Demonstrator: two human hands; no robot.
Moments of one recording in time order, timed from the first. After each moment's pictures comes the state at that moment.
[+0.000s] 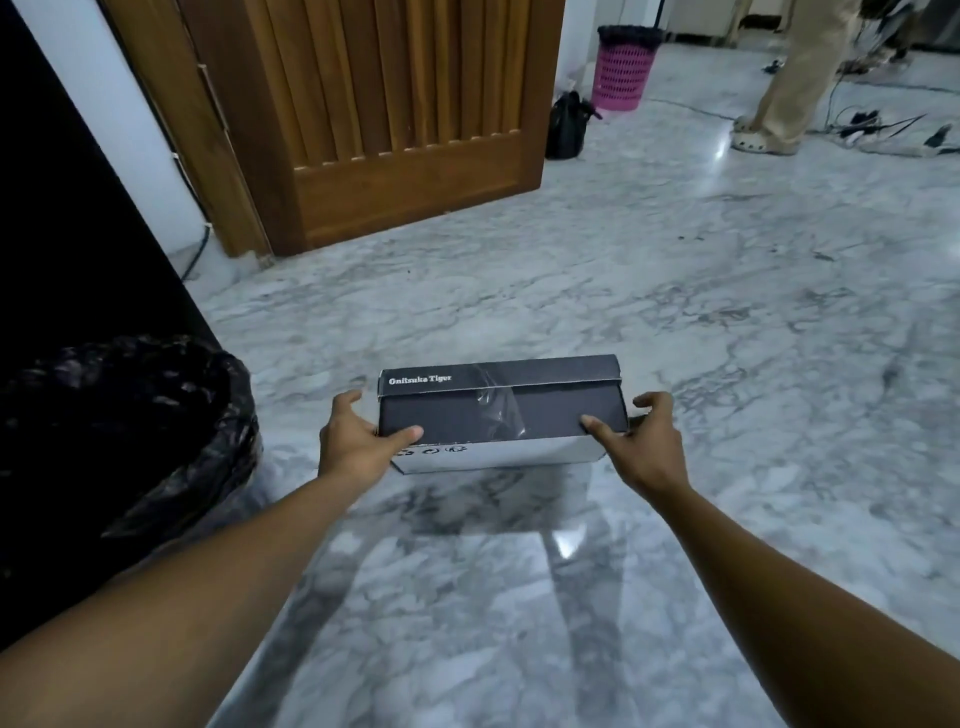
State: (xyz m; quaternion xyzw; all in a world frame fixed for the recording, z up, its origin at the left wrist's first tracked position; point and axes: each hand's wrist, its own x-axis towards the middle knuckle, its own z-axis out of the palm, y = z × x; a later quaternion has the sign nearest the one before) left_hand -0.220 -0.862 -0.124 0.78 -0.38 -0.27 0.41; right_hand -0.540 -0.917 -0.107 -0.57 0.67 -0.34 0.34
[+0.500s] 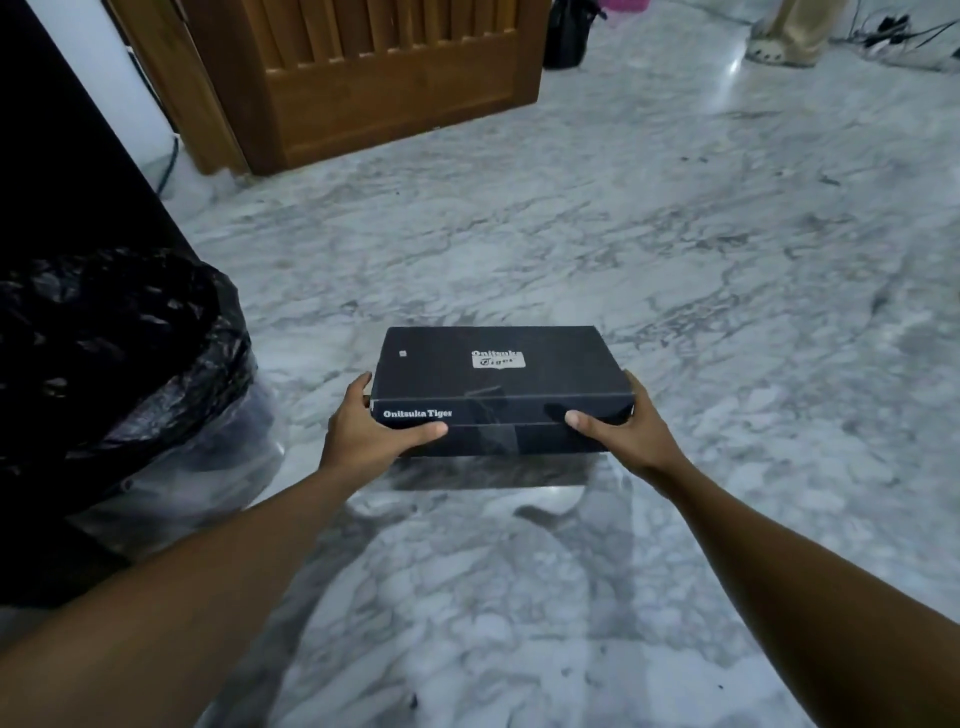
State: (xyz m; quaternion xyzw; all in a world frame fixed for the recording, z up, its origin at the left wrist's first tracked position) left_hand -0.240 -0.793 -0.162 0.75 -0.41 -0.36 0.38; right_hand -0.569 -0.859 -0.141 -0.57 0.58 -0.30 0.50
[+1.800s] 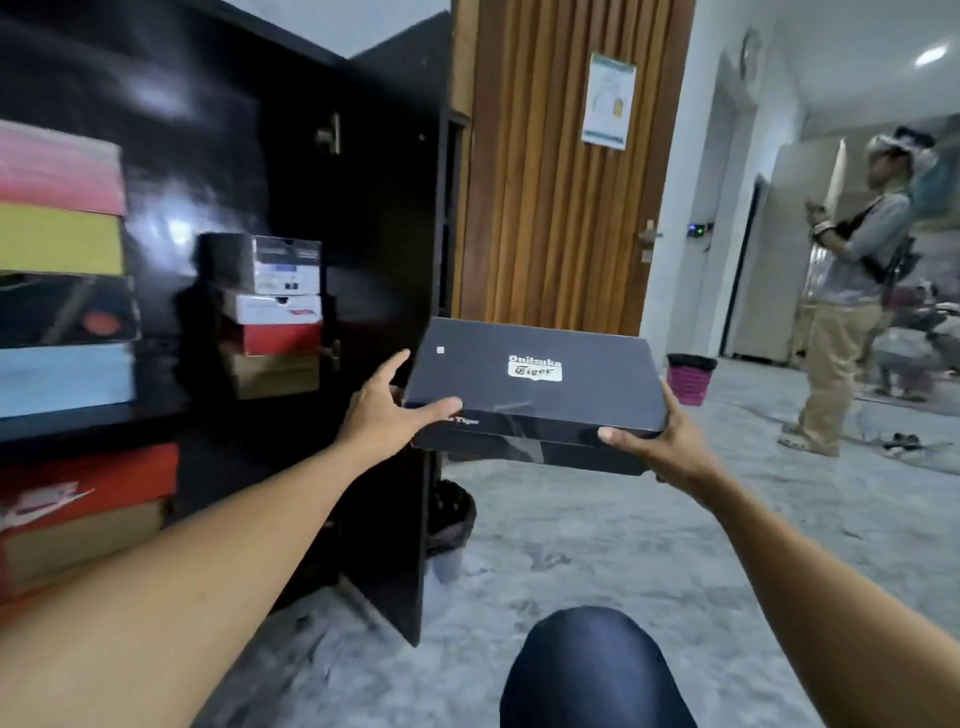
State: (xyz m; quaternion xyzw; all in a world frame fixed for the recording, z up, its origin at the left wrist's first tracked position) left_hand -0.208 -0.395 0.302 0.68 -0.47 -0.04 0.55; right_hand -0.530 -0.518 0.315 -0.78 0.31 -0.42 0.35
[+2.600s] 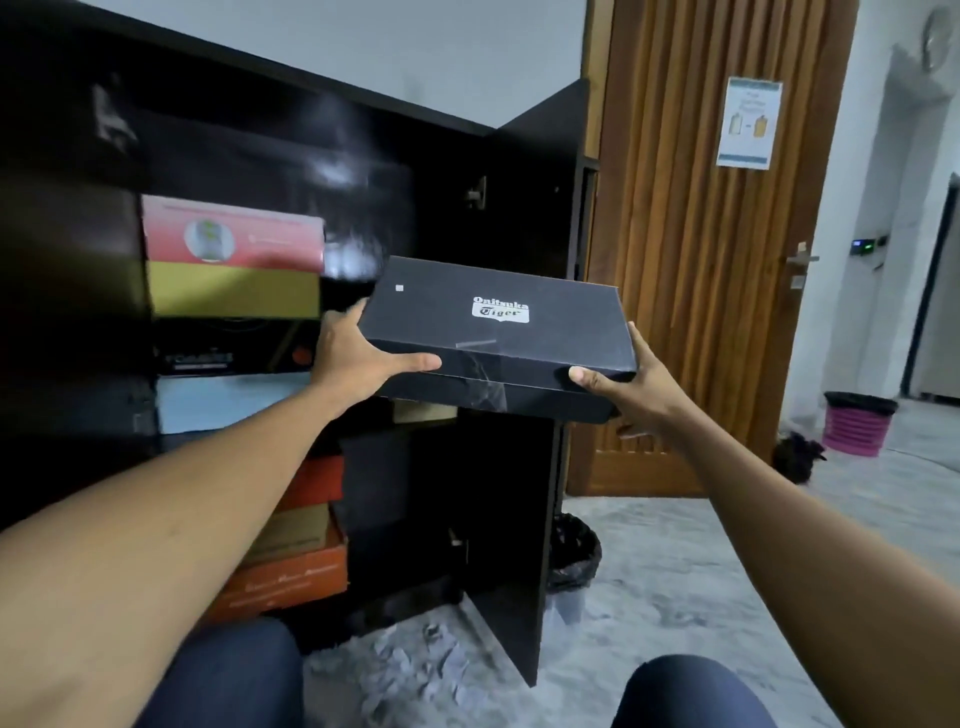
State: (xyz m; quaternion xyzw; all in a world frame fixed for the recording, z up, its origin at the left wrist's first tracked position) left_hand -0.101 -0.238 0.405 0.73 -0.37 0.15 0.56; right_hand -0.355 -0.462 0.397 -0.83 0.14 -0.38 0.39
